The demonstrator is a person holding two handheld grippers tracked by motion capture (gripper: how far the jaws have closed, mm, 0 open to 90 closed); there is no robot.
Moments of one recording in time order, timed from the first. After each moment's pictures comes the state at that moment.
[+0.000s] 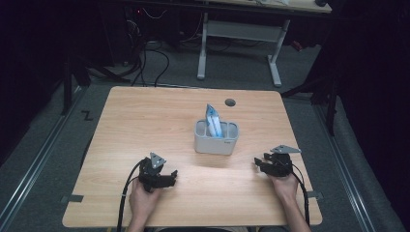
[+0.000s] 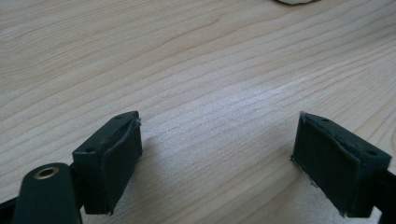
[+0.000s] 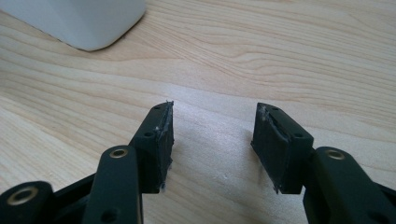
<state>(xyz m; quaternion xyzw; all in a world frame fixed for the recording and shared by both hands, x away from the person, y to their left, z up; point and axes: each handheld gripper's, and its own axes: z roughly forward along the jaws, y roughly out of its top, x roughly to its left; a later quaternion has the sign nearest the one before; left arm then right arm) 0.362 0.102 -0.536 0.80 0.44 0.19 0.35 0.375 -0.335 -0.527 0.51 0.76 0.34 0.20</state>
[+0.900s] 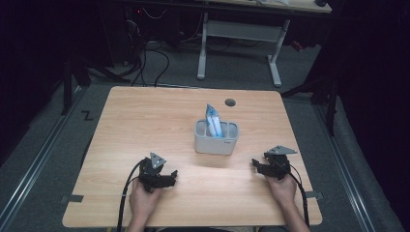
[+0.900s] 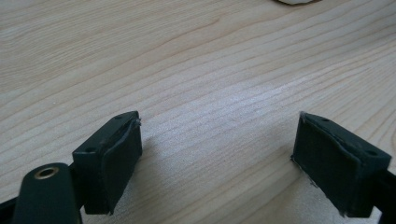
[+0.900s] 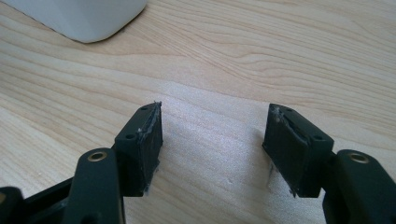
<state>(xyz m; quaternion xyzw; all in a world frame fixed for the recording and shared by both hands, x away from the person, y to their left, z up) 0.362 0.102 -0.536 0.80 0.44 0.19 0.35 0.375 -0.328 -0.530 0.50 0.77 0.33 0.22</state>
